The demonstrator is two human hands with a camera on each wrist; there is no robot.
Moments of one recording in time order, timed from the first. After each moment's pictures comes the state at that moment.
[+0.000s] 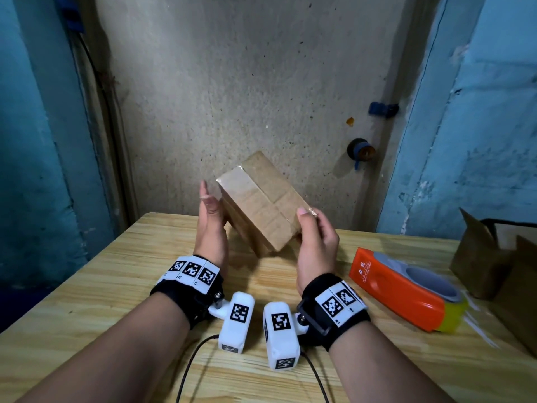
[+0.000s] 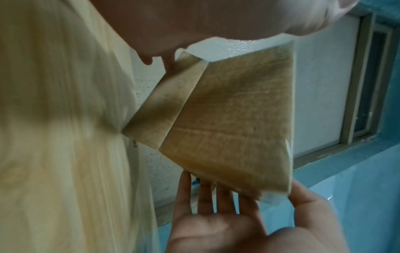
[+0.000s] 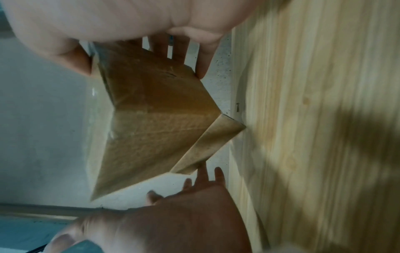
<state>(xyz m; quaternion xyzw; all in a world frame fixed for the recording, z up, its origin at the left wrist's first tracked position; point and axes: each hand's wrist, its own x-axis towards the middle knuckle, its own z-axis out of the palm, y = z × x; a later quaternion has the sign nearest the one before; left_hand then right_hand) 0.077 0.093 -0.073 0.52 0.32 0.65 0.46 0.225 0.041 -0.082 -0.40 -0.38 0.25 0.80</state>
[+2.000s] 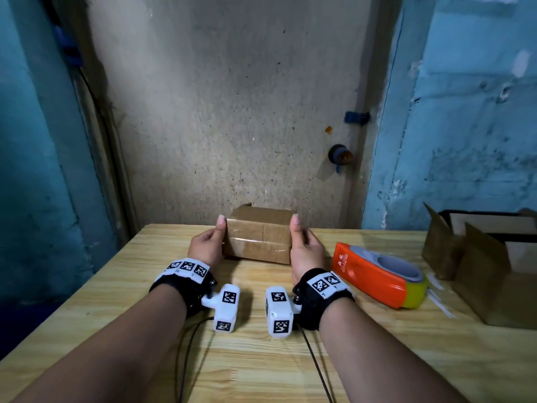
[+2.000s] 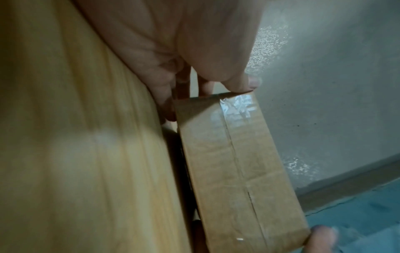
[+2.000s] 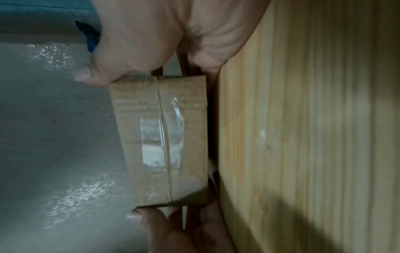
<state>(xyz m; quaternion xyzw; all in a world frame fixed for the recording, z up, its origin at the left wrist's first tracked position) 0.062 0.115 -0.098 0.53 0.48 0.52 0.47 0.235 0.014 -0.076 -0.58 -0.32 0.31 0.68</state>
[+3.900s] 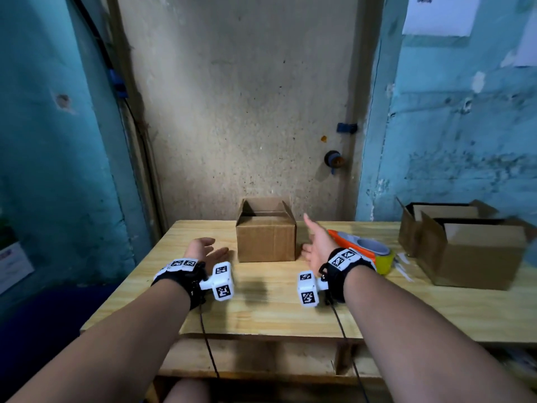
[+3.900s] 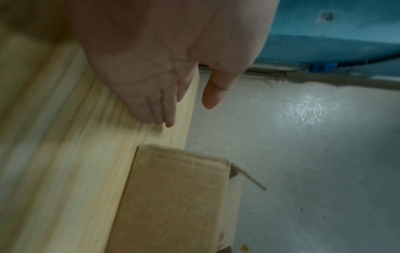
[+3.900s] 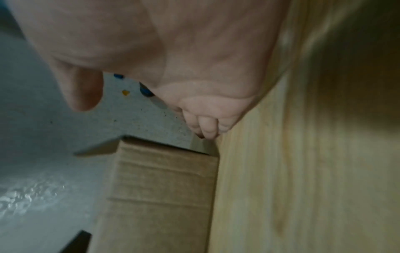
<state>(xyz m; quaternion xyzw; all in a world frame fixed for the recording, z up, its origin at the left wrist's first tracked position) -0.002 0.018 -0.067 0.28 0.45 0.49 0.70 0.253 -0.060 -0.043 -0.55 -0.30 0.55 0.54</state>
